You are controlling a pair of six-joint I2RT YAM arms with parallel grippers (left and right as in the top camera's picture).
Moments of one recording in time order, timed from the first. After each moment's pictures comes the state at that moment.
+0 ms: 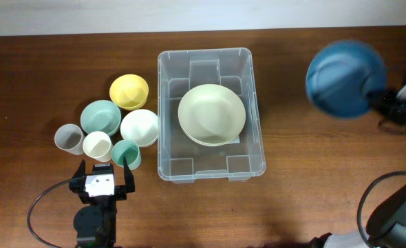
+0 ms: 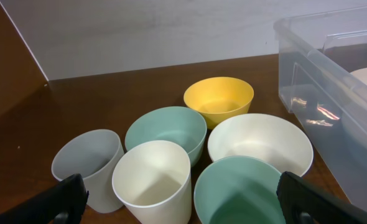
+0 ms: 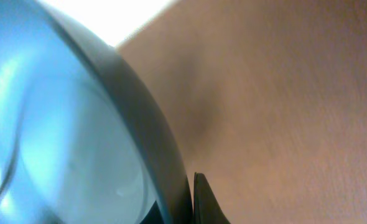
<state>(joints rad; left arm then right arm) 0.02 0.11 0.02 -0.07 -0.10 0.14 -0.62 1.70 1.33 -0.47 -0.63 0.13</state>
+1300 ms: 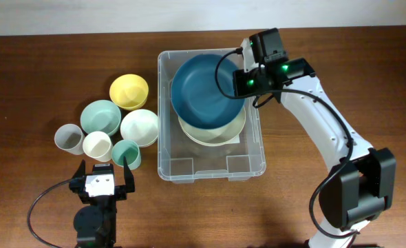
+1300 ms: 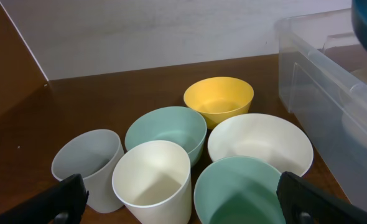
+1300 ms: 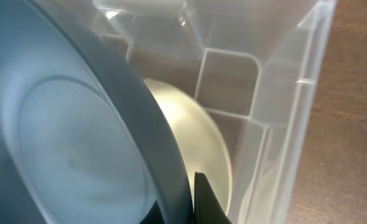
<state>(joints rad) 0.02 0.11 0.02 -0.07 -0.10 0.14 0.31 1.89 1.65 -0.78 -0.17 0.16</state>
